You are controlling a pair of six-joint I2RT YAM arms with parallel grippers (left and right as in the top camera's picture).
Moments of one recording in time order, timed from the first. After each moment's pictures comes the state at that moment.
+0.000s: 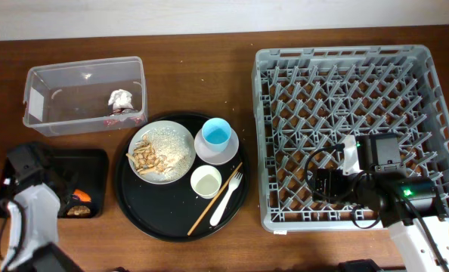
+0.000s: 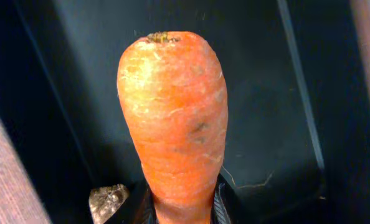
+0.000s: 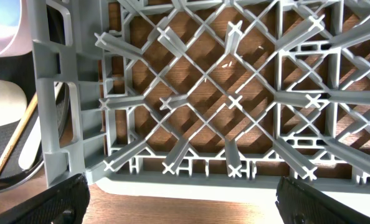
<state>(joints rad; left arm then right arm) 0.55 1.45 0.82 -0.59 -0.11 -0.65 0.08 1.00 0.95 -1.15 -0.13 0.17</state>
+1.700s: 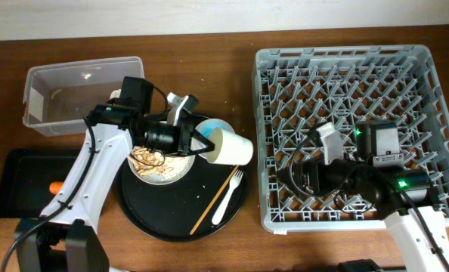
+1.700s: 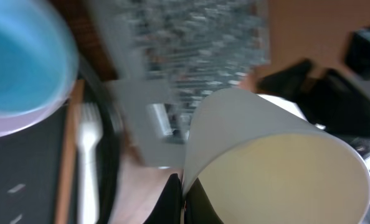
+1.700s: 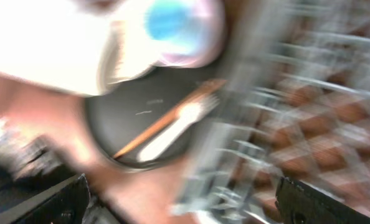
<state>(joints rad) -0.17 1.64 1.29 -0.99 1.03 0.01 0.07 1.05 0.95 -0.94 -0.72 -0.05</state>
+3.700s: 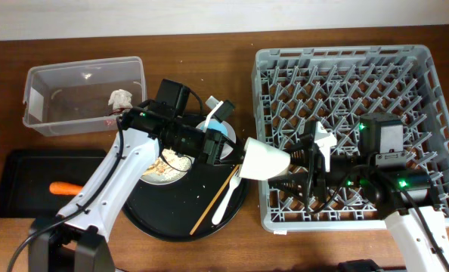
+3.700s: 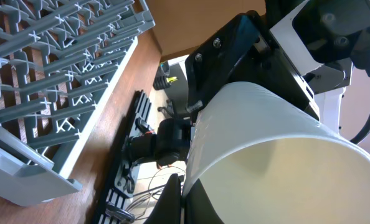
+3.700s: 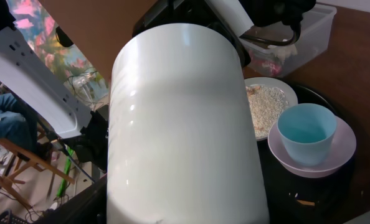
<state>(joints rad) -0.36 1.64 1.29 -0.89 1.37 0.01 0.07 1.05 0.95 -0.78 -1.18 -0.44</state>
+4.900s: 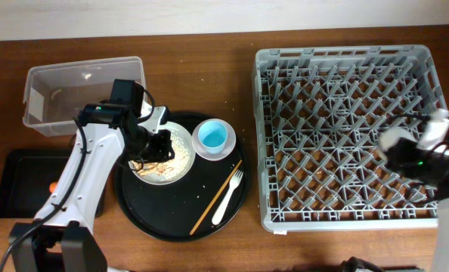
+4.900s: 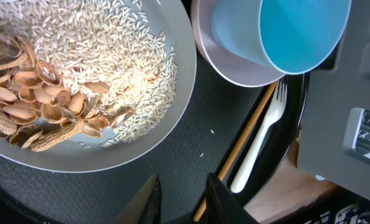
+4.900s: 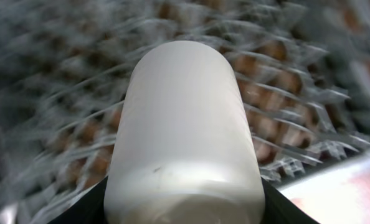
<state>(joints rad) -0.12 1.63 1.30 -1.11 0.34 -0.04 -0.46 1.14 1.22 -1.17 -0.08 0.05</state>
